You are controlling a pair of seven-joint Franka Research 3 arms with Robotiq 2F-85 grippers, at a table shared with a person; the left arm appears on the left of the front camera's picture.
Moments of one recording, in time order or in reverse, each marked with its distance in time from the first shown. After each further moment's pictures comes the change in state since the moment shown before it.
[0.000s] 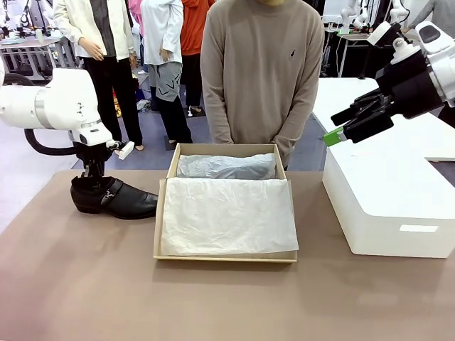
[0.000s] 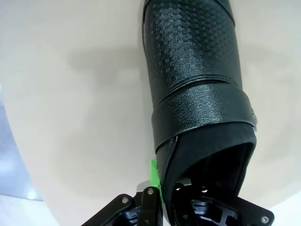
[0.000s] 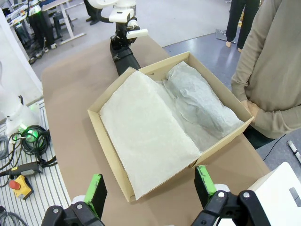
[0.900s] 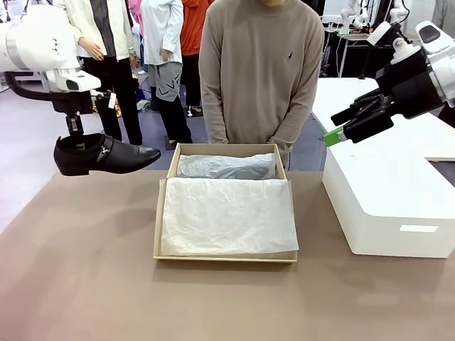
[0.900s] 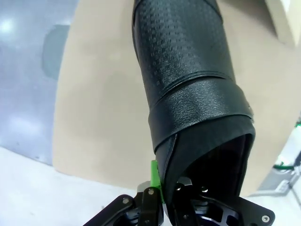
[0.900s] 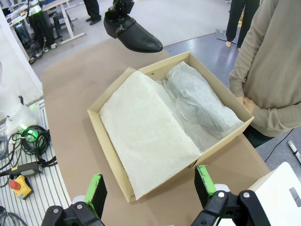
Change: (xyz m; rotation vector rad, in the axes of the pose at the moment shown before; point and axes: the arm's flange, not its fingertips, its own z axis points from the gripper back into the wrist) left arm -0.019 -0.002 0.130 -0.008 0.004 0.407; right arm 0.000 0.000 0.000 0.000 0.000 0.000
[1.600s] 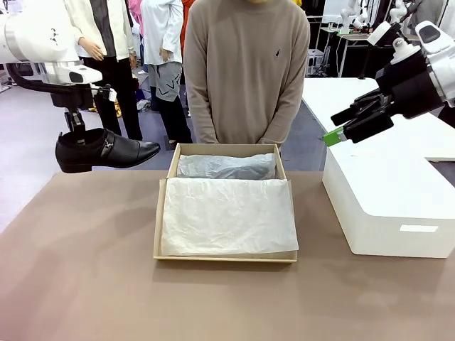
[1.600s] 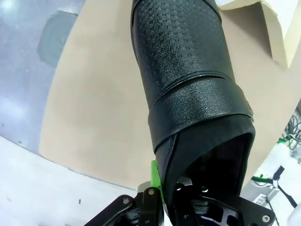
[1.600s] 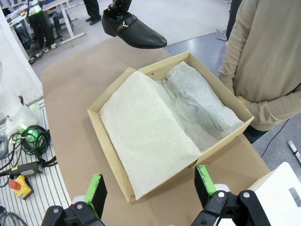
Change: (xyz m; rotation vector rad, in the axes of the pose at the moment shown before) left arm 0.002 -0.003 0.010 -0.036 0.004 0.130; right arm 0.000 0.000 0.000 0.000 0.000 0.000
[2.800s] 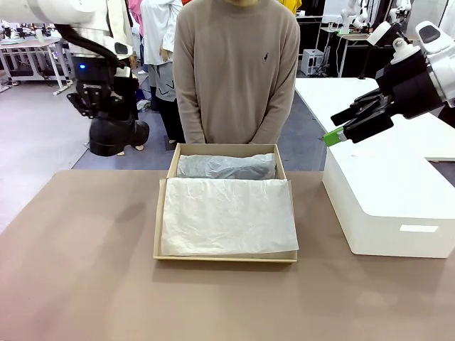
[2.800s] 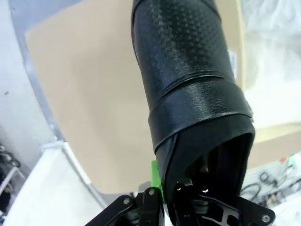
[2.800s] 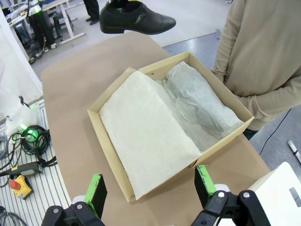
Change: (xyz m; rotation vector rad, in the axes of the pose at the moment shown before) left arm 0.067 -0.099 0.072 0.041 0.037 0.926; right arm 0.000 0.000 0.000 0.000 0.000 0.000
